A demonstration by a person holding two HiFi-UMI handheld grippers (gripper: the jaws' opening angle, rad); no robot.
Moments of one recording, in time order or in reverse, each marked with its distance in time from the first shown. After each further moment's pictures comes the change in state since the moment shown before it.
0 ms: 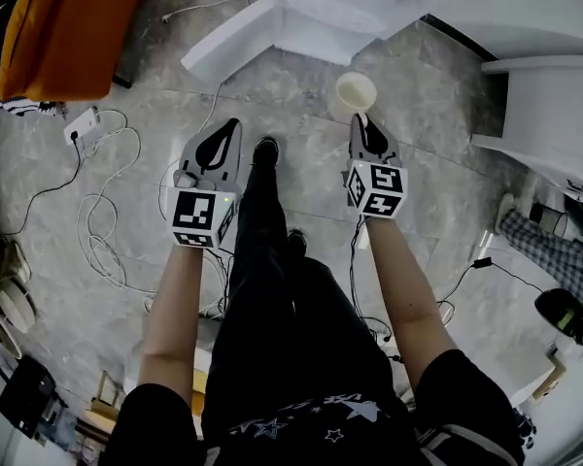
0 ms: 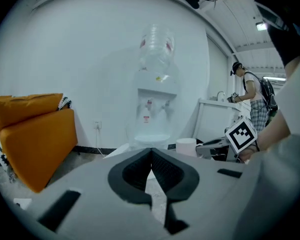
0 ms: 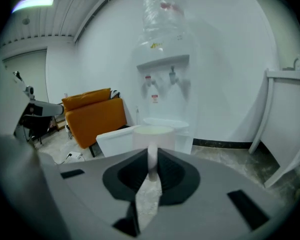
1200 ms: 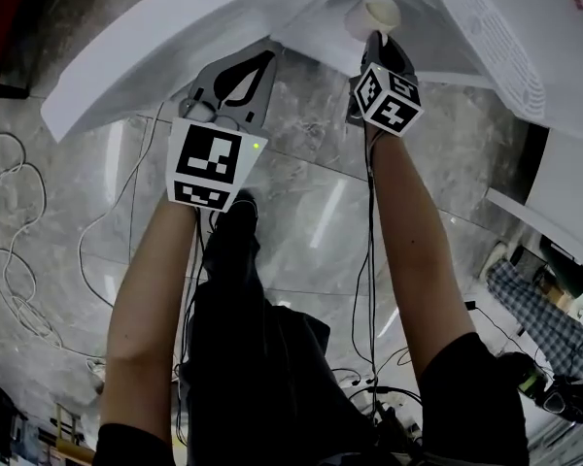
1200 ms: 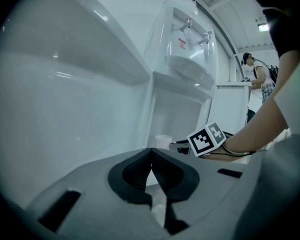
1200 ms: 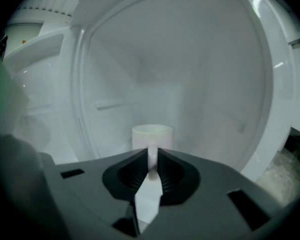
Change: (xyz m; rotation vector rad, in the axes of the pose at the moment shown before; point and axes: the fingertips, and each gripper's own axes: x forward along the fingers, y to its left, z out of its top) left arm 0.337 0.127 -0.244 -0.062 -0.045 -0.086; right arm 0.458 -0.107 -0.137 -0.071 -0.046 -0.145
